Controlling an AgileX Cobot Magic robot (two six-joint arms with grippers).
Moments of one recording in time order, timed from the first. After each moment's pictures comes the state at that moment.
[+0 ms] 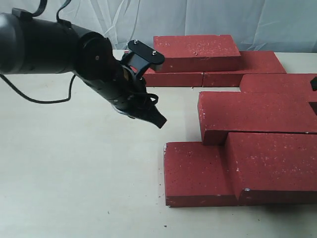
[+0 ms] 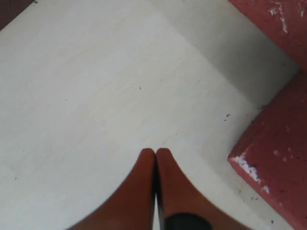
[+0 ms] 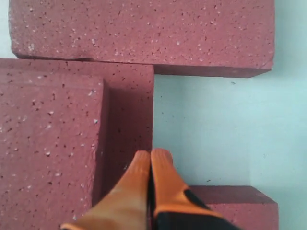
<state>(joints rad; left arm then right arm) -0.68 1.80 -1.19 -0.12 0.53 0.17 -0.24 1.62 -1.06 0.10 0.72 -0.37</state>
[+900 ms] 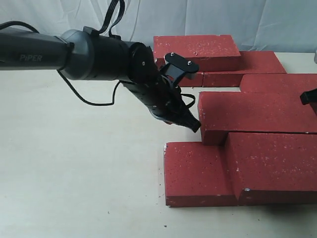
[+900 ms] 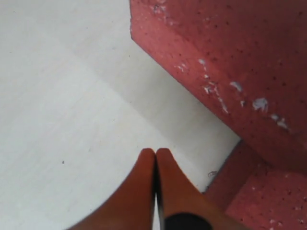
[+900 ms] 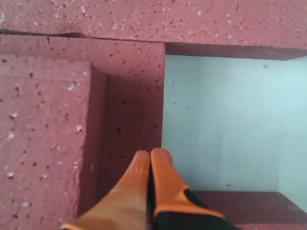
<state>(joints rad) -0.74 2.03 -1.40 -0.35 0.52 0.33 -0.24 1.75 -1.07 0.11 0.70 -0.39</state>
